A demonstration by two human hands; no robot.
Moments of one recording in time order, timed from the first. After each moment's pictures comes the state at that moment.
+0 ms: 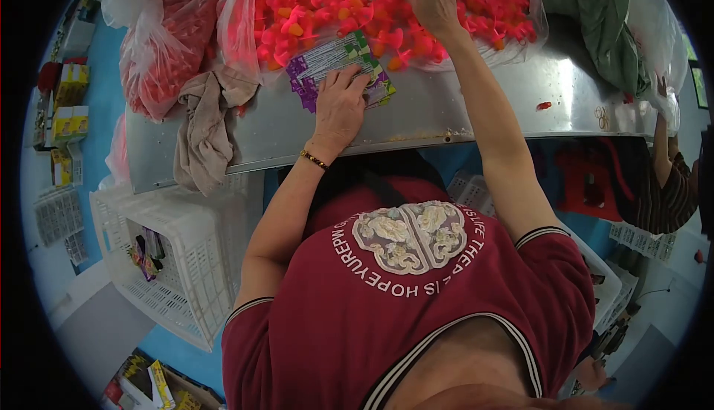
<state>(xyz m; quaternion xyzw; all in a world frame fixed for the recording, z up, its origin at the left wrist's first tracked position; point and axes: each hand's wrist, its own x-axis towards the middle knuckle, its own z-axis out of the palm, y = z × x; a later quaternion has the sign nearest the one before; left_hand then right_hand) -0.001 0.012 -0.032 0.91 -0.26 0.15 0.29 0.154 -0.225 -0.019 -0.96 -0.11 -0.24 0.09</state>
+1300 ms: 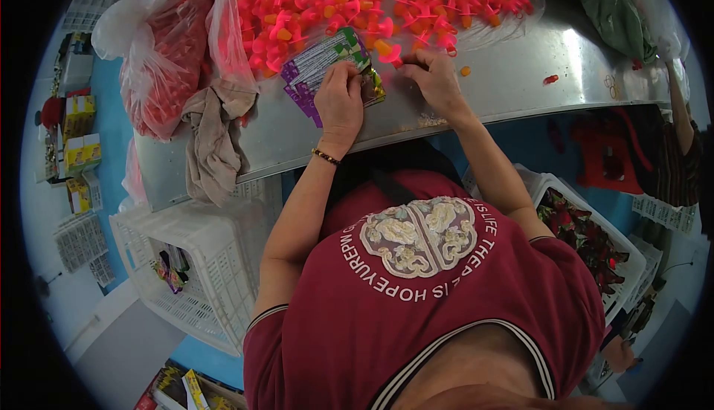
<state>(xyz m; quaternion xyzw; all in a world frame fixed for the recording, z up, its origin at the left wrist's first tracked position) 0.002 -0.003 -0.031 0.89 -0.13 0.14 0.41 -0.010 -0.190 -0.008 -0.80 0.10 0.04 0.59</state>
